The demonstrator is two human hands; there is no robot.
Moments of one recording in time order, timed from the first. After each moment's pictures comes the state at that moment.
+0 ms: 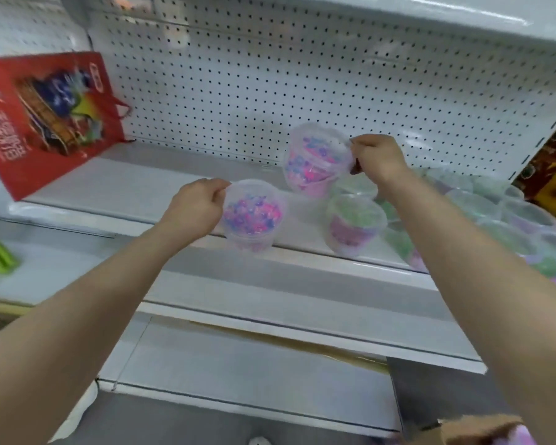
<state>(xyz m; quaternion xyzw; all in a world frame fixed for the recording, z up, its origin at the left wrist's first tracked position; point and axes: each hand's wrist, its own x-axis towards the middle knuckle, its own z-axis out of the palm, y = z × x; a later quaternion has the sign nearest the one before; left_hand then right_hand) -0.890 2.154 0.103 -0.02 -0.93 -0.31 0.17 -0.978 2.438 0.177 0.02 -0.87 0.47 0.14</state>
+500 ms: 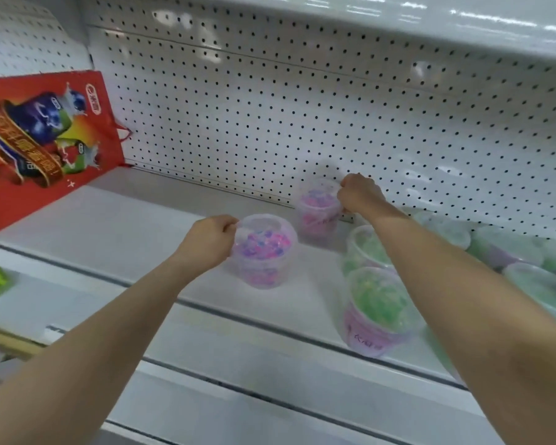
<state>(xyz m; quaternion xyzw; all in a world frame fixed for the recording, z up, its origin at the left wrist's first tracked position) -1.013 2.169 0.091 0.08 -0.91 -0.40 0.11 -1.169 2.400 0.148 -0.01 -0.98 0.17 0.03</state>
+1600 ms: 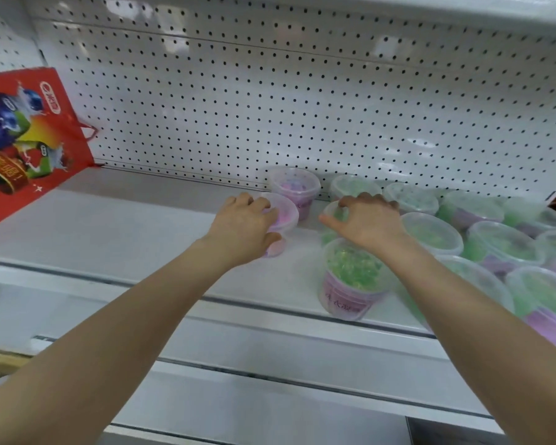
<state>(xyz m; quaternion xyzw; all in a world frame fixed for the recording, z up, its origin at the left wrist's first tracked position) -1.035 2.233 0.083 -0.19 -0.96 0.04 0.18 -1.075 2.467 0.109 0.04 -1.00 -0.01 0.08</state>
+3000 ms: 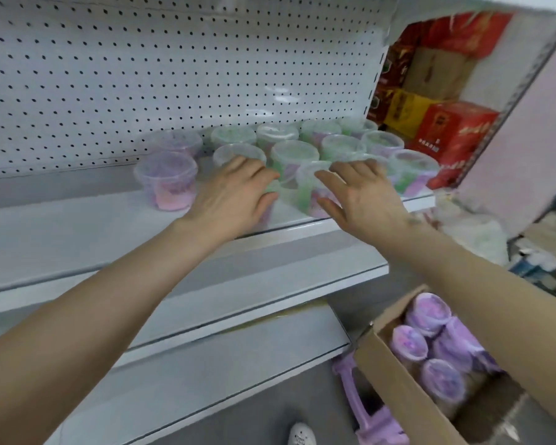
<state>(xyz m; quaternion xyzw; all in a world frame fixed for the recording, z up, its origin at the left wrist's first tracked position) -0.928 2.331 0.115 -0.45 -0.84 -0.09 0.29 -0.842 2.565 0.114 0.07 -0.94 -0.16 0.29</state>
